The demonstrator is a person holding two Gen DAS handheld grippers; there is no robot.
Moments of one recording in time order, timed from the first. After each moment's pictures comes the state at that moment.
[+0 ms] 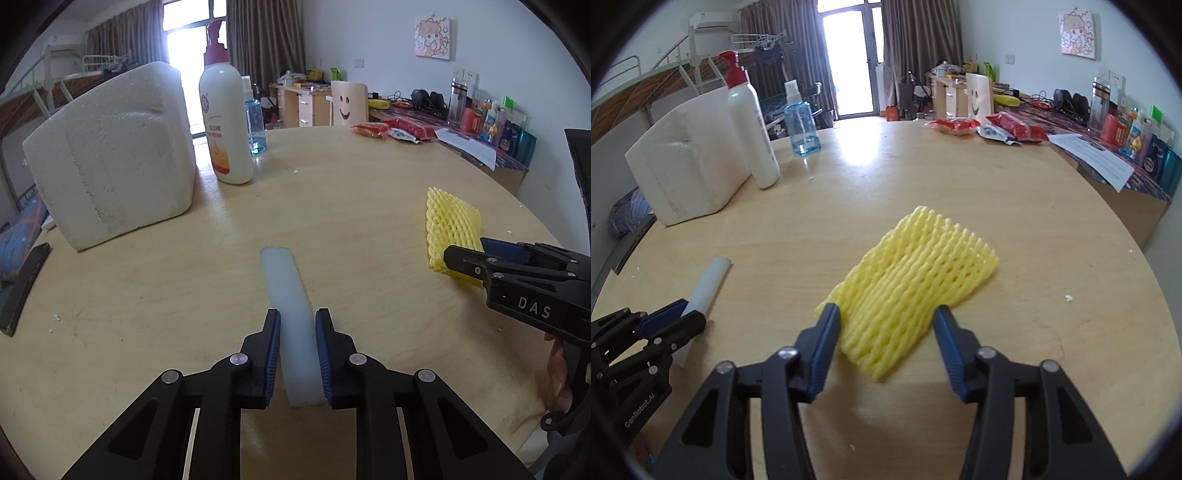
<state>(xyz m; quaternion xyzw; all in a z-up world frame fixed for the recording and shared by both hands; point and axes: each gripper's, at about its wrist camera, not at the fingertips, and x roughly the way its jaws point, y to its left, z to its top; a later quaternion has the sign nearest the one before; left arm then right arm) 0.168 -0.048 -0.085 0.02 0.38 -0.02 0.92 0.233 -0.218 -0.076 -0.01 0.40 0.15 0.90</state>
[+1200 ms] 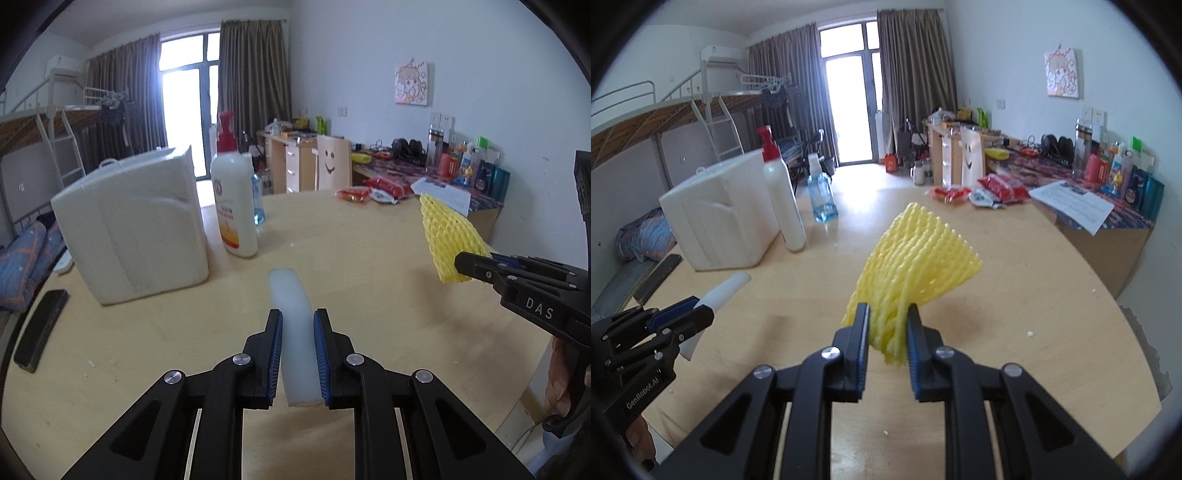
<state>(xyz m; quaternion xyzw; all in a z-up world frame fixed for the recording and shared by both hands) 0.136 -0.031 -0.024 0.02 0.28 -0.05 0.96 0.191 -0.218 -0.010 0.00 0.30 0.15 0.94</state>
